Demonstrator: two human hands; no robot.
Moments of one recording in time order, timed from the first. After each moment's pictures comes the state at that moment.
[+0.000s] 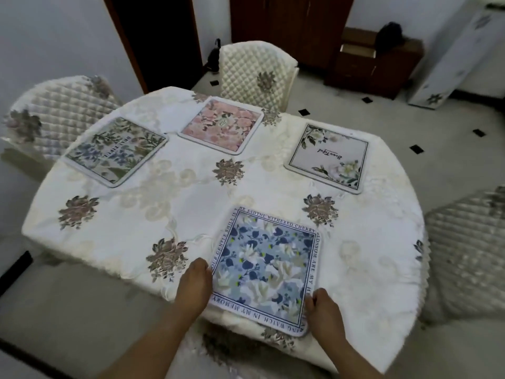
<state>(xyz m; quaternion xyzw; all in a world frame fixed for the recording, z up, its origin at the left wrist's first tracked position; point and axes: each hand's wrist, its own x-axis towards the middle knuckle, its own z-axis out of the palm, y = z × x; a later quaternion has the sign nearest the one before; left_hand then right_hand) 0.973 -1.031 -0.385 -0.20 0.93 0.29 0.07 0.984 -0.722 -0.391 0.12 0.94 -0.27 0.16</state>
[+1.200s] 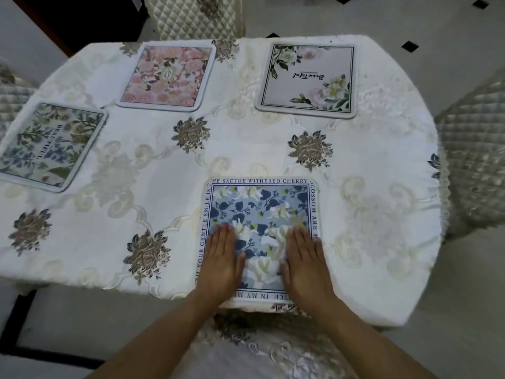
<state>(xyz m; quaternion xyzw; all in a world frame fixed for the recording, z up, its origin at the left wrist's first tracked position) 0.961 -0.987 -0.444 0.10 0.98 0.16 0.09 0.985 -0.766 -0.431 -0.05 0.98 -0.17 0.11</state>
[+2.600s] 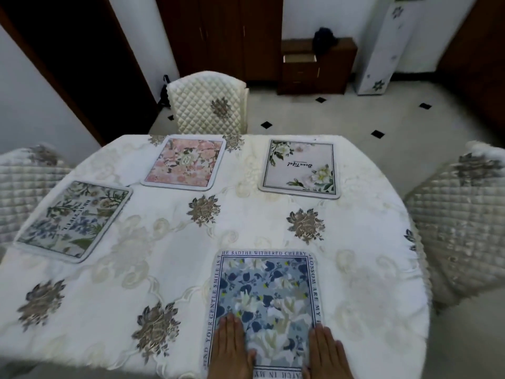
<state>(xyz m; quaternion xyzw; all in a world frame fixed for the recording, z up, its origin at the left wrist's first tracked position) 0.993 -0.983 -0.448 0.08 0.99 0.10 0.08 1.040 -0.749 -0.446 0.00 0.99 -0.10 0.11</state>
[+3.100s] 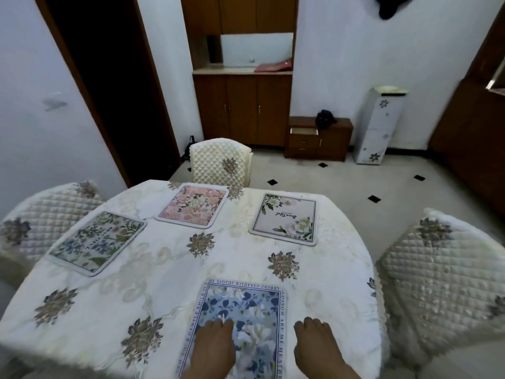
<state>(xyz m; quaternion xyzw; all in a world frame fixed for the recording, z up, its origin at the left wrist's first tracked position) 0.972 -0.913 -0.284 0.05 0.99 0.01 0.15 0.974 -0.665 -0.302 -0.07 0.99 -0.03 0.09</state>
